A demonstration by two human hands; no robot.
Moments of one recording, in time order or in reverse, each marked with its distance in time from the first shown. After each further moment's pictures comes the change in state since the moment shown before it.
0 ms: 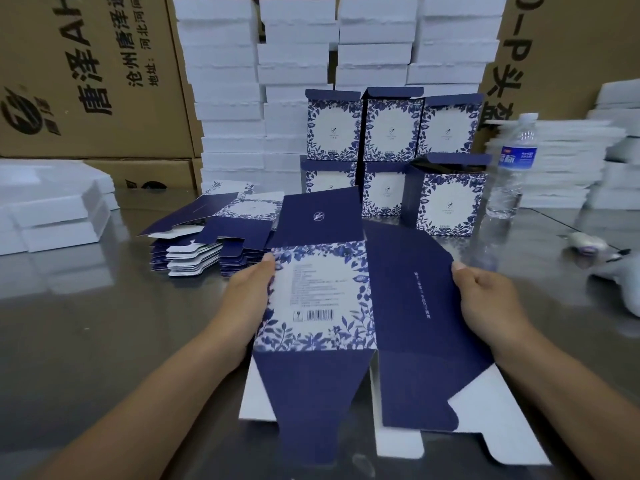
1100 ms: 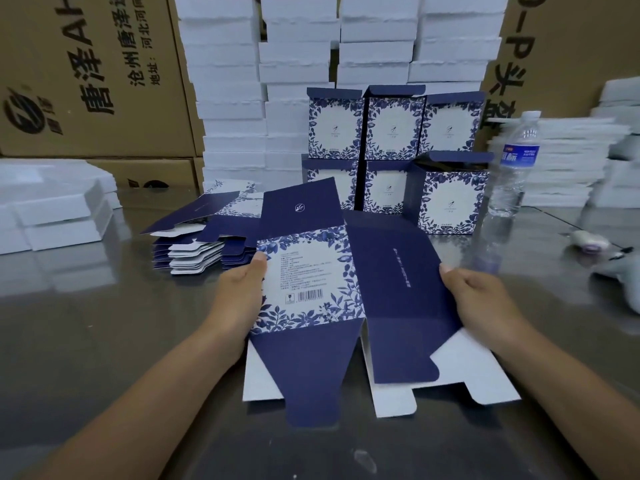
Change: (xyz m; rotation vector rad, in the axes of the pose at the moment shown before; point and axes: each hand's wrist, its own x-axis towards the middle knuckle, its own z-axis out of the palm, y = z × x) left_hand 0.008 -0.007 -0.008 -0.068 0.003 0.020; right_hand -0.004 -0.001 0.004 0.001 -0.103 -0.078
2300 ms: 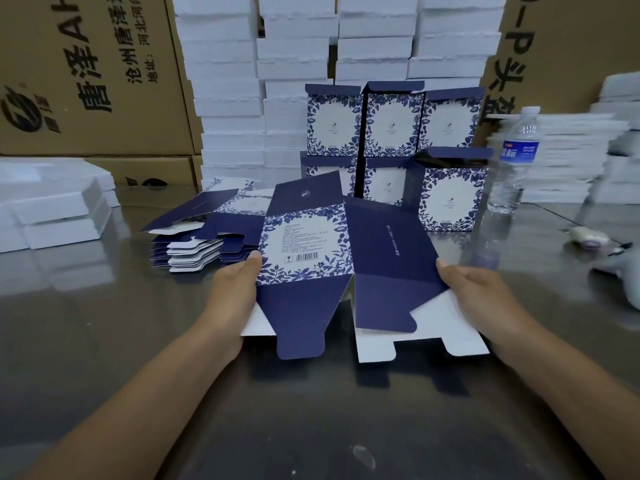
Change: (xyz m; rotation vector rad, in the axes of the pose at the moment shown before) left_hand -0.003 0.003 0.001 -0.079 0.042 -0.009; right_hand -0.002 -0.002 -0.005 0.208 -0.076 0.116
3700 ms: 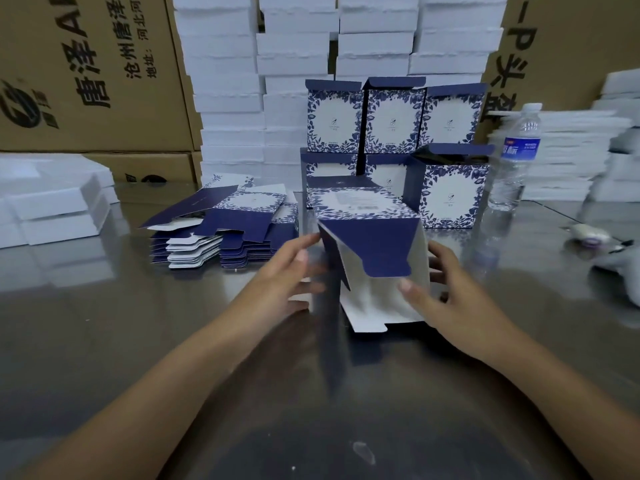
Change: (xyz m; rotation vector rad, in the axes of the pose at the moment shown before) left_hand -0.009 -0.002 0.012 0.141 -0.510 0.212; right_hand -0.009 0.008 0.012 -0.282 -0.207 -0.374
